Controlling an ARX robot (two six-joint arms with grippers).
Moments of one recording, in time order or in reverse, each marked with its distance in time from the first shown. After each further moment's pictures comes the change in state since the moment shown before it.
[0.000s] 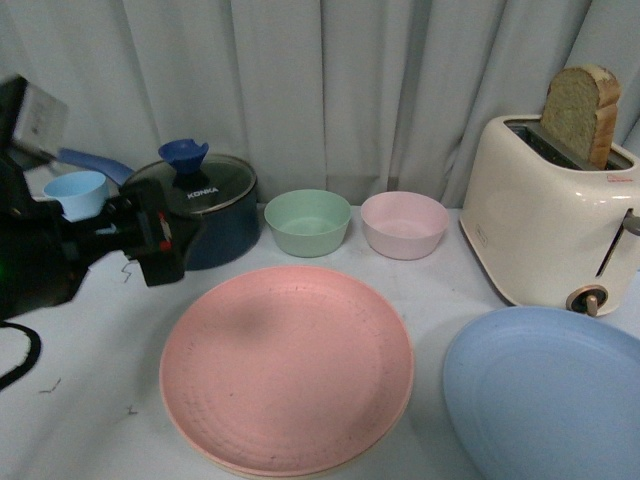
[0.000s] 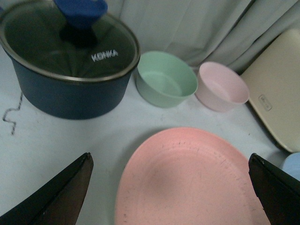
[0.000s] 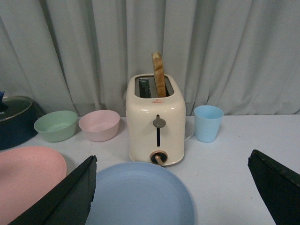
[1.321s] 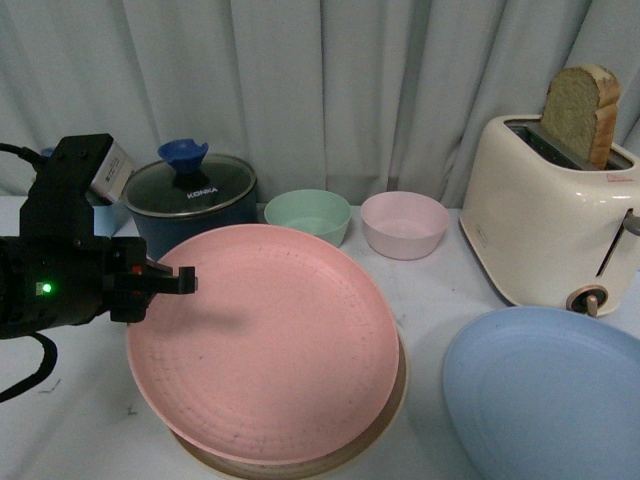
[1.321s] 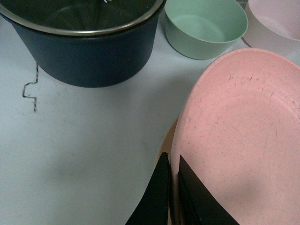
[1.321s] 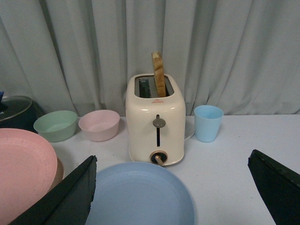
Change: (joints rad) left arm -0.005 0.125 0.149 -0.256 -0.059 0.202; right arm 0.000 0.000 0.000 0.000 0.000 0.000
